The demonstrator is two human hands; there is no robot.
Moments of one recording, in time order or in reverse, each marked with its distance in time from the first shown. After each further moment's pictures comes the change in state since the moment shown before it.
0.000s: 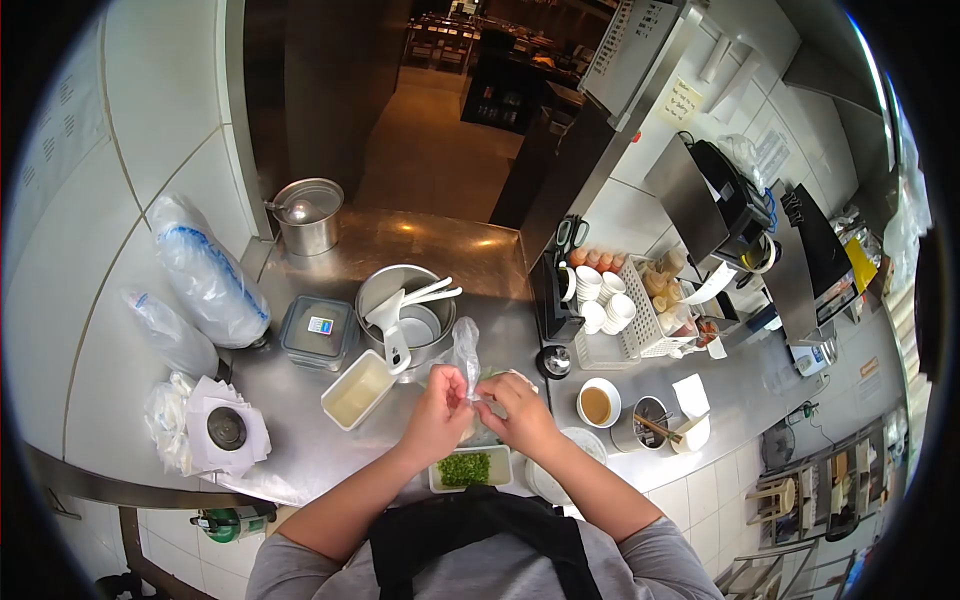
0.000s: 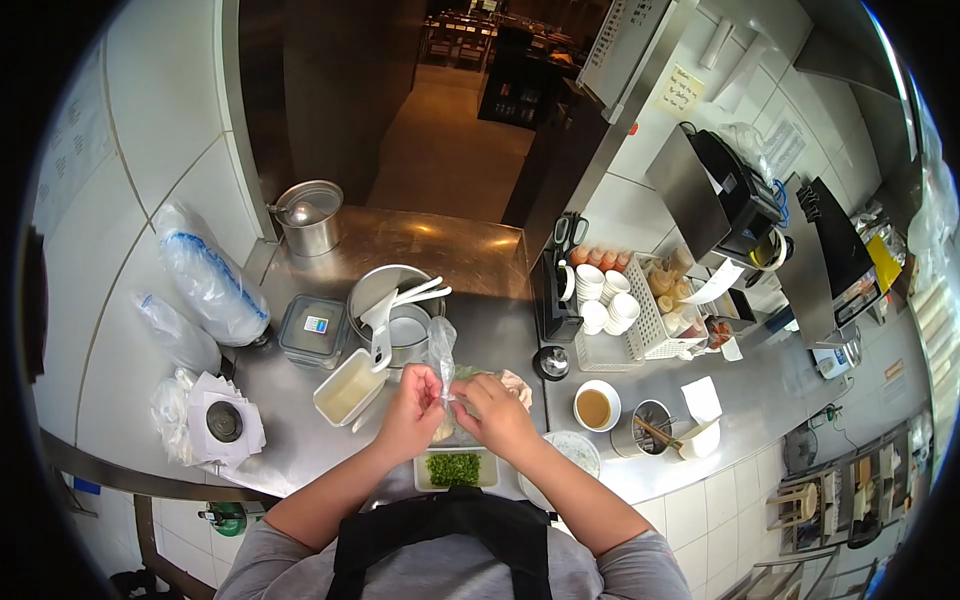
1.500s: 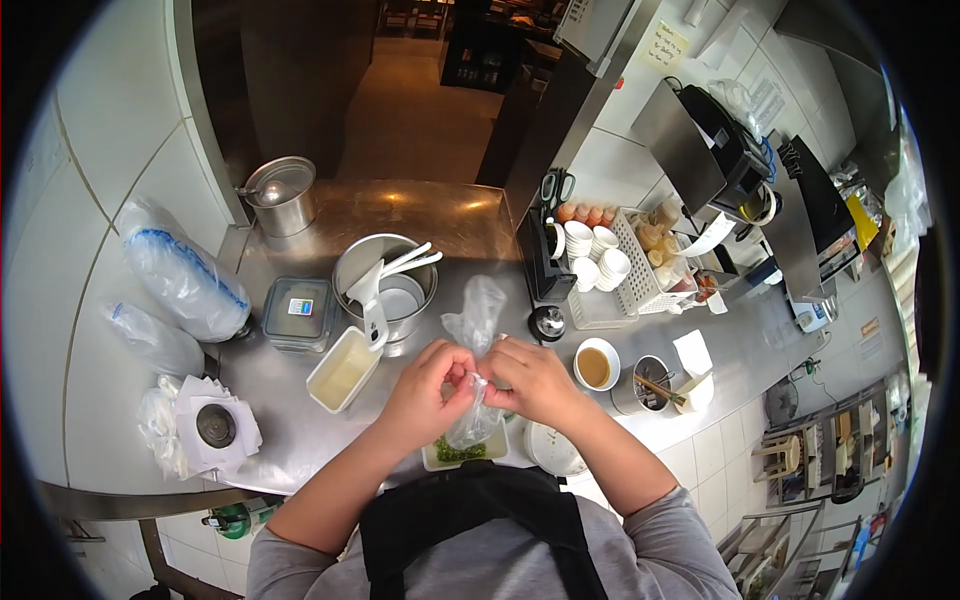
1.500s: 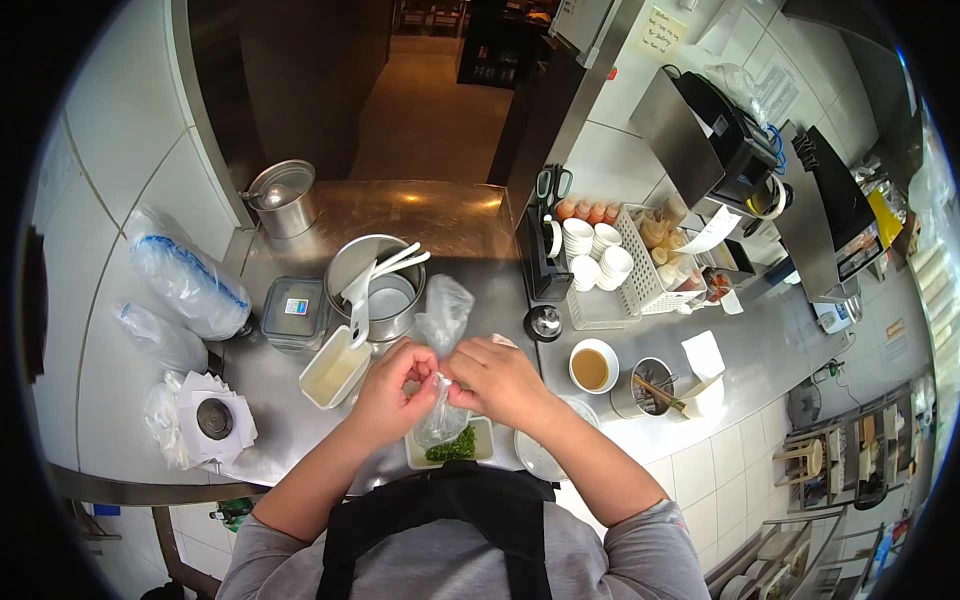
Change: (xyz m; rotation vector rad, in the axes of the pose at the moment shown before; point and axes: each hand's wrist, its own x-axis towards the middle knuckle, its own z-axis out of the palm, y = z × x) left_hand 0.009 0.054 -0.003 0.221 -0.144 0.188; right_hand 0.013 -0.006 -0.043 -0.076 -0.034 -0.213
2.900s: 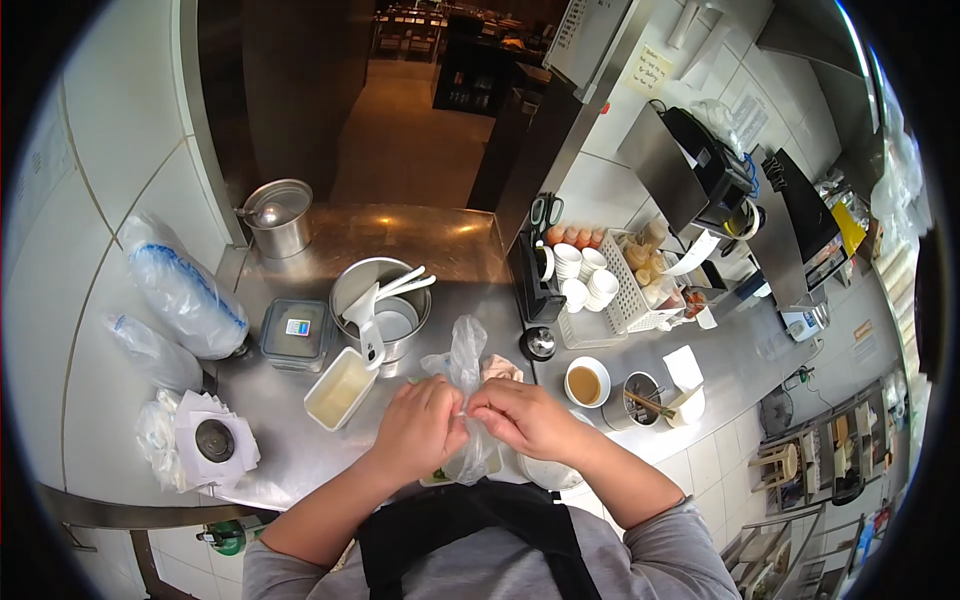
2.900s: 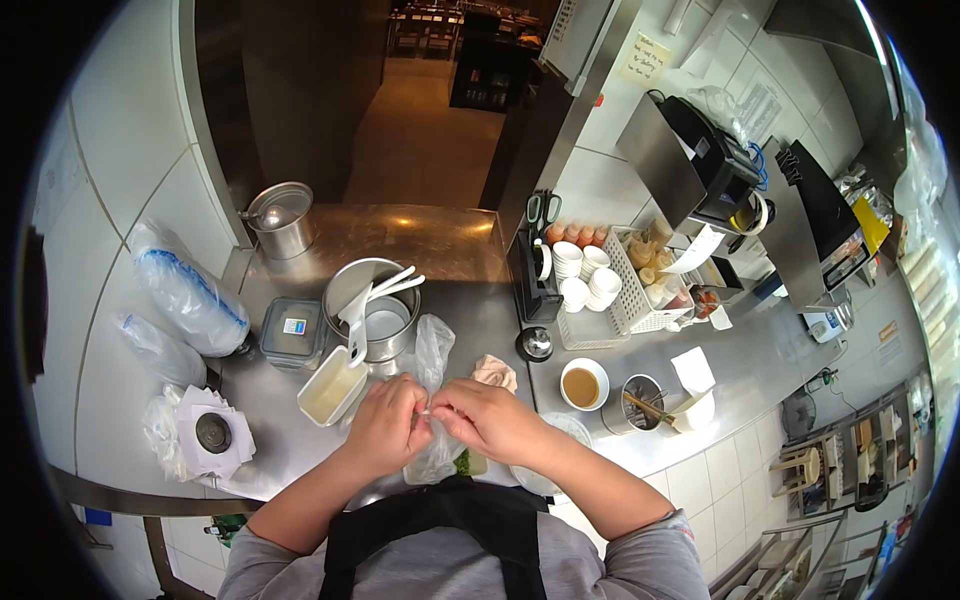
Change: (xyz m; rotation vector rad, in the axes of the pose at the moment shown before) left_hand -0.014 0.012 -0.004 0.475 -0.061 0.152; right_hand 0.000 -0.033 -0.022 0.323 -0.185 0.162
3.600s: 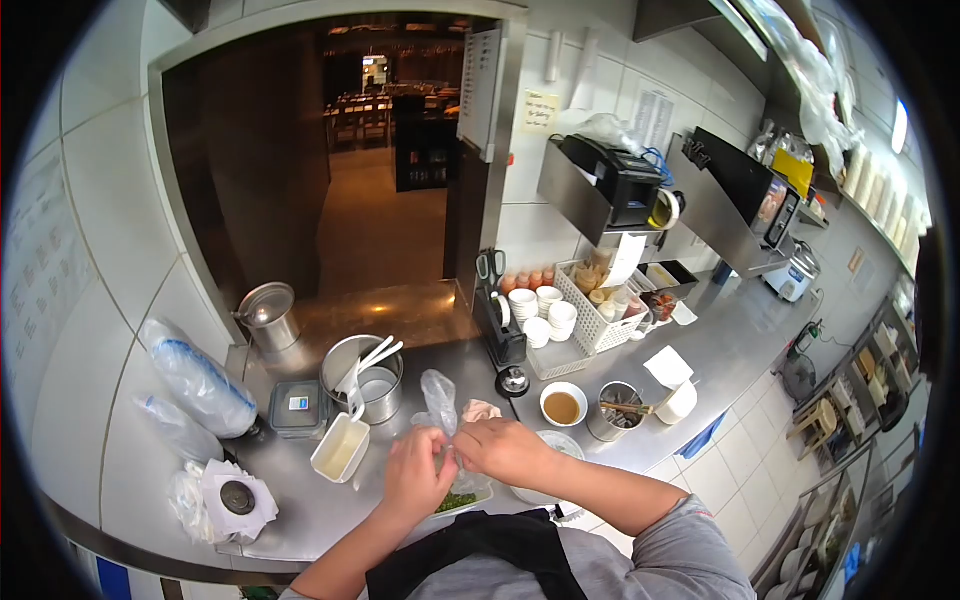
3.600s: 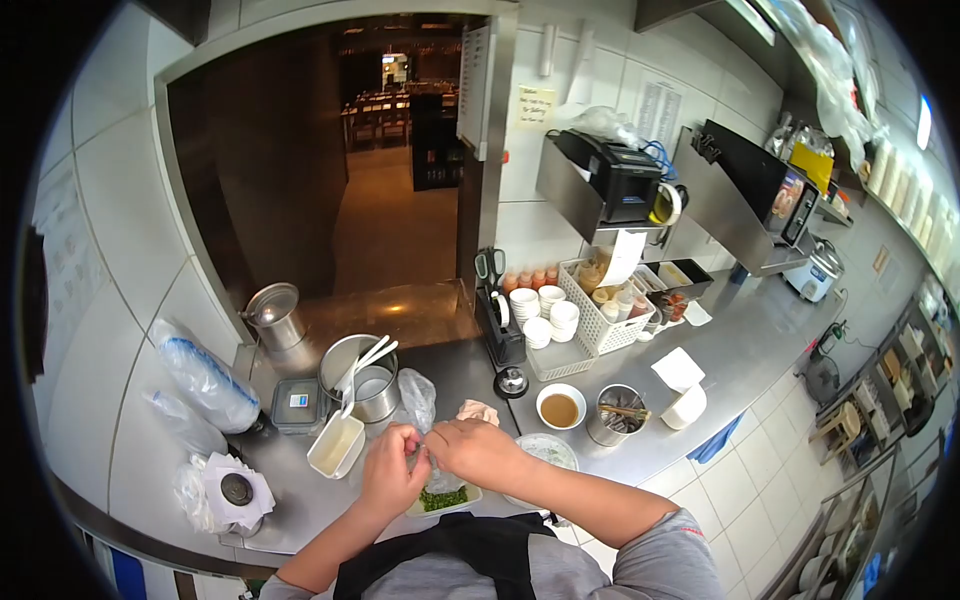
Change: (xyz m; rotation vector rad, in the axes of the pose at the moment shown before) left_hand -0.013 0.045 0.027 -0.105 0.093 -0.071; right_hand -0.046 -0.018 0.000 -0.627 0.158 -0.155
